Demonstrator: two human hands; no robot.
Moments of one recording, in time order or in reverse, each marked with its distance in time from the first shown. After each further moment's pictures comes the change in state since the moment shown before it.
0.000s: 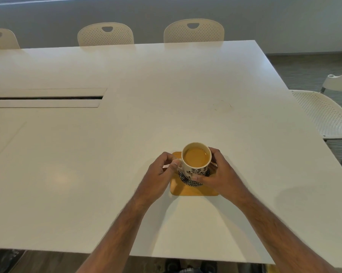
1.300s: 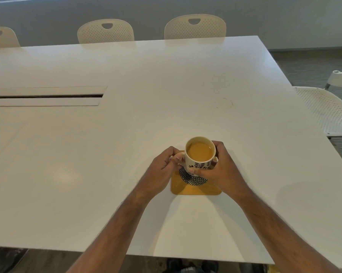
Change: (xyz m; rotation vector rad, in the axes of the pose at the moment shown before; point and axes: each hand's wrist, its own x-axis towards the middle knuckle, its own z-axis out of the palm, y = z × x) left_hand 0.011 0.022 0.001 -0.149 -0.119 -0.013; right_hand 0.008 -0.015 0.003 -0.048 0.130 -0.045
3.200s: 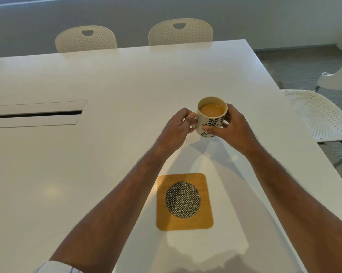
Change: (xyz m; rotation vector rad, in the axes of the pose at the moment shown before) left_hand 0.198 0.056 0.035 -0.002 -0.016 0.065; right_hand 0.165 -0.005 -0.108 -0.024 0.098 -0.193
